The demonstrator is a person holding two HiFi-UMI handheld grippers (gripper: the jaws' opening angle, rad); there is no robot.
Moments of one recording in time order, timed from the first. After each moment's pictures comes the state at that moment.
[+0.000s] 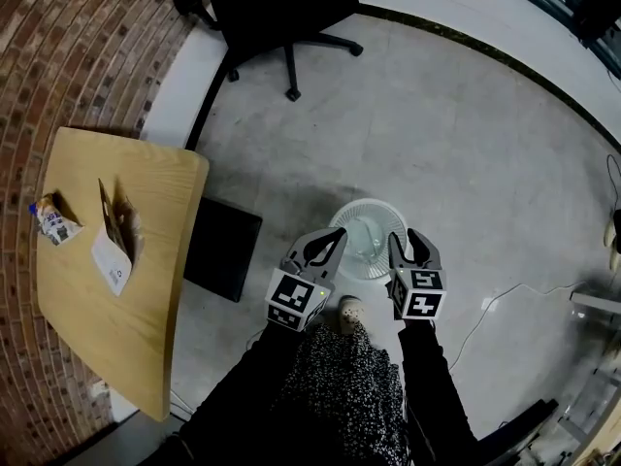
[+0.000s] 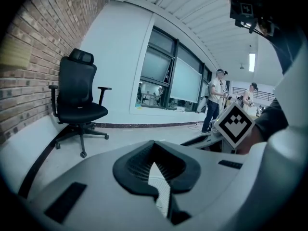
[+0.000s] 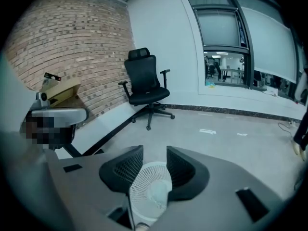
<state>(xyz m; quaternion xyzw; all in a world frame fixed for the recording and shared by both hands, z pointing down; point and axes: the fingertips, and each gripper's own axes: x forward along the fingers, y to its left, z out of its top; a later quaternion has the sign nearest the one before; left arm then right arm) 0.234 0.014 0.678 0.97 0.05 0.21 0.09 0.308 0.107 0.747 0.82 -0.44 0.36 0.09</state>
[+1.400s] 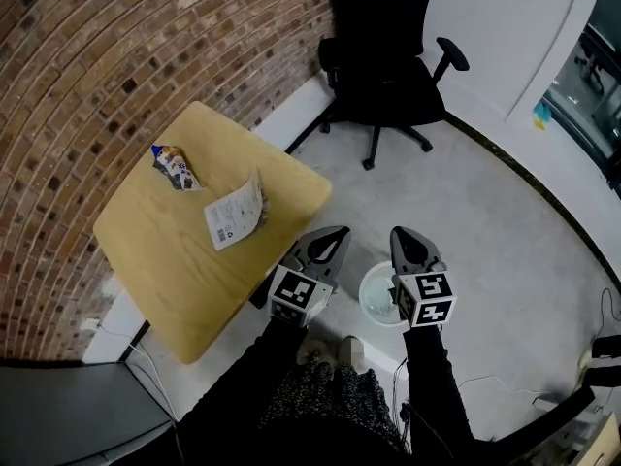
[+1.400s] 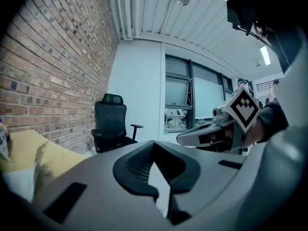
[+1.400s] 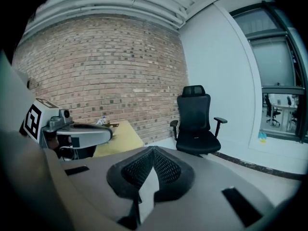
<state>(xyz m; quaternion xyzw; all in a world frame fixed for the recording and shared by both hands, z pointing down) 0.136 -0.102 0.433 0.98 -0.14 0.10 0.05 0.220 -0.060 0.453 0.72 -0.67 0.17 0.09</state>
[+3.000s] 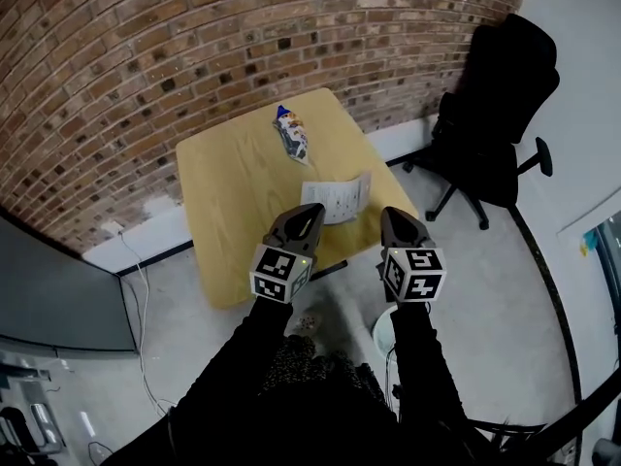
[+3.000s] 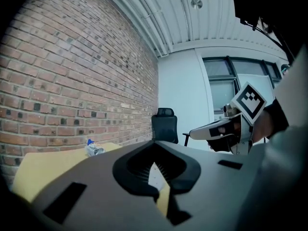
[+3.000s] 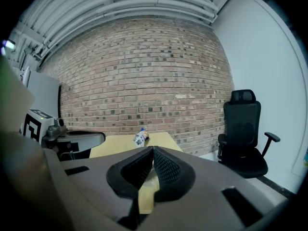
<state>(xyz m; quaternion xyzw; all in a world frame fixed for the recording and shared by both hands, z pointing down) -0.102 -0.200 0.366 0.91 -0.42 0.06 0.02 0.027 -0.196 0.370 0.57 -0.81 0.12 0.09</state>
